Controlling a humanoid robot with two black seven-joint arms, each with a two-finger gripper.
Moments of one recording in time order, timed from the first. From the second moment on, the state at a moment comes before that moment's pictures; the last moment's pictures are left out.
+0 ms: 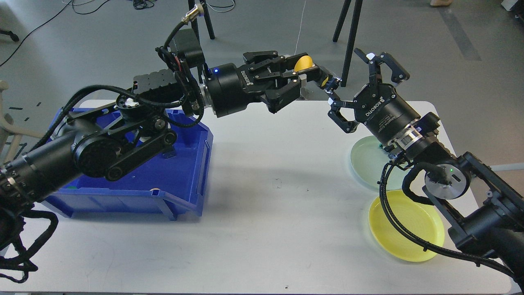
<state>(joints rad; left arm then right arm) -0.99 0.32 -0.52 -1.20 1.79 0.04 -0.49 0.44 -0.36 0.99 1.45 -0.20 0.24 0.08</state>
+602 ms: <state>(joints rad) -0.99 0.32 -0.52 -1.17 1.79 0.04 -0.49 0.43 -0.42 0.94 1.51 -0.21 0.27 0.06</state>
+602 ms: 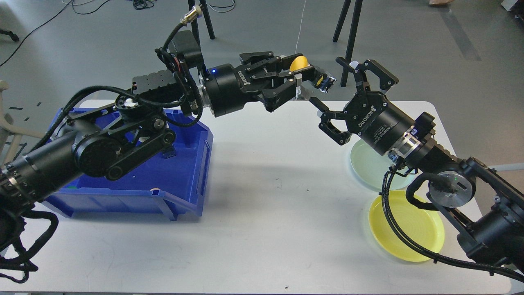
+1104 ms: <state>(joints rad) -0.98 0.33 -0.52 -1.17 1.79 0.04 -0.49 0.45 -0.41 0.94 1.50 -0.25 0.28 0.03</state>
